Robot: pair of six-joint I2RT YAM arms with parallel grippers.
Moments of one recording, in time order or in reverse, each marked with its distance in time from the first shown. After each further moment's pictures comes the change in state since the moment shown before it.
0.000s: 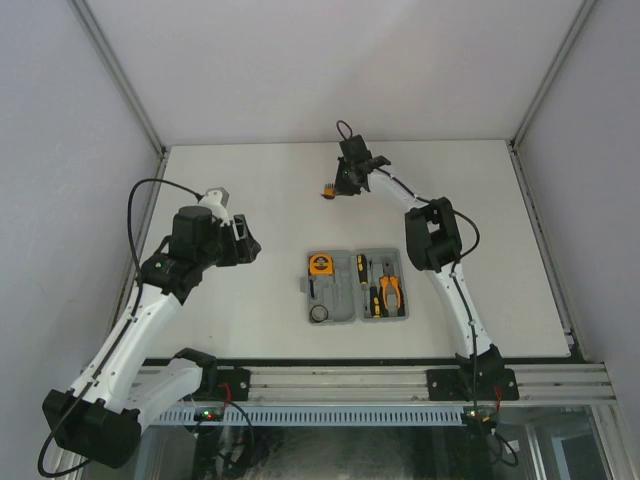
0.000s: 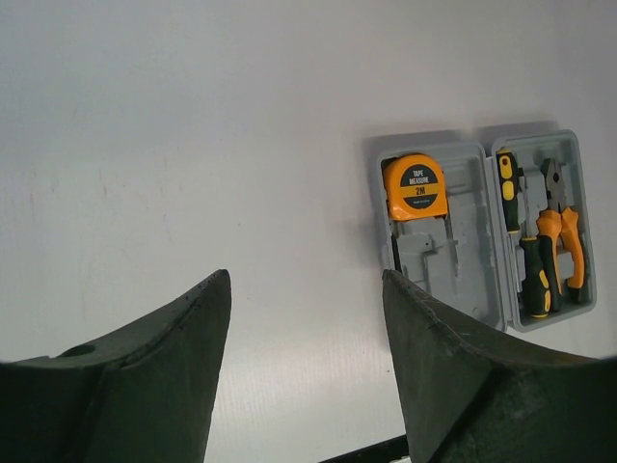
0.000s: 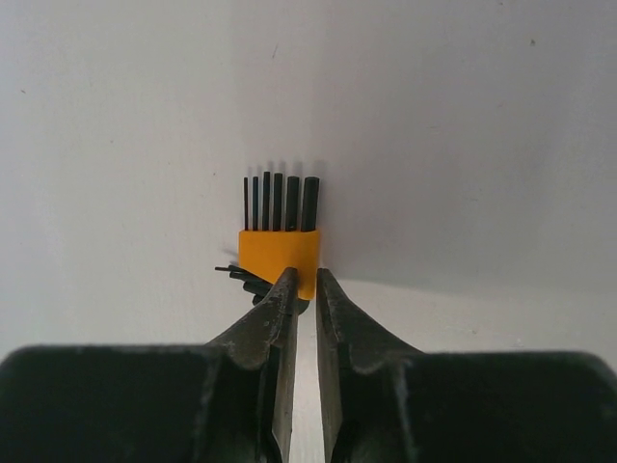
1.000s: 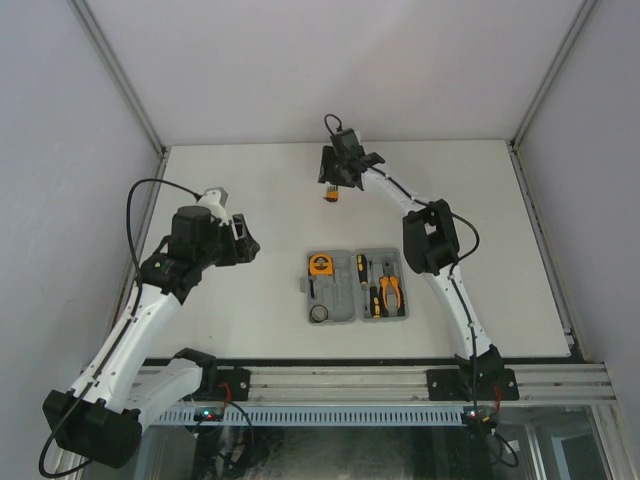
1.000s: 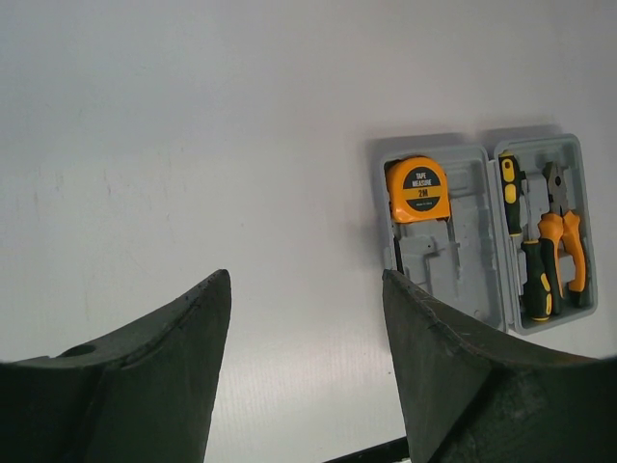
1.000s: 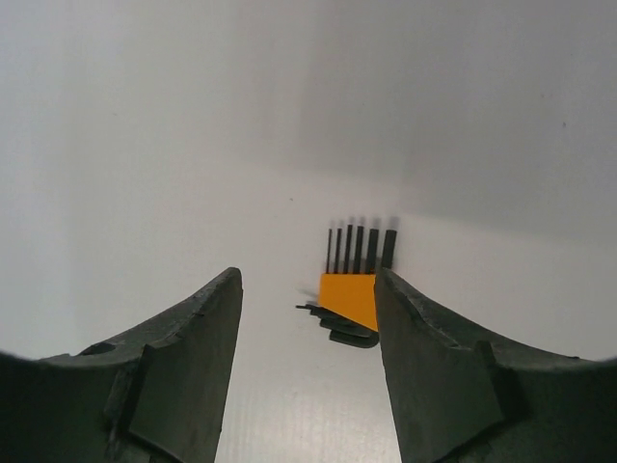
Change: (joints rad) left arm 0.010 0.000 0.000 0.000 0.001 0.000; right arm 0.052 -0.047 0.026 0.067 0.071 -0.073
